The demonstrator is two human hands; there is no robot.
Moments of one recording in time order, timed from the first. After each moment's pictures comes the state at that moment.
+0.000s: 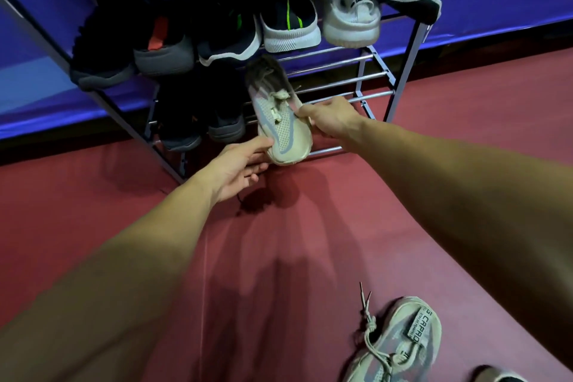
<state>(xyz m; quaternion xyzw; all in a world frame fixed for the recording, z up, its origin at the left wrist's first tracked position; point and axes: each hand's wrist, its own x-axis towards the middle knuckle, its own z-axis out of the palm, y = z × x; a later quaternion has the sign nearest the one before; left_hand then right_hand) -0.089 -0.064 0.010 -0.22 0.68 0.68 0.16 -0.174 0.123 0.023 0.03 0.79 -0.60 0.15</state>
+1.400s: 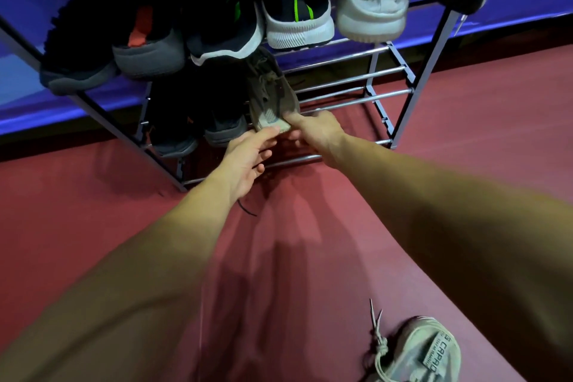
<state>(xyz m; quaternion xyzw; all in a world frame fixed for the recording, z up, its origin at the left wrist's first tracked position) -0.134 -0.052 -0.010 -0.30 0.66 0.69 0.07 -0.199 0.080 -0.022 0.09 0.75 -0.63 0.19</state>
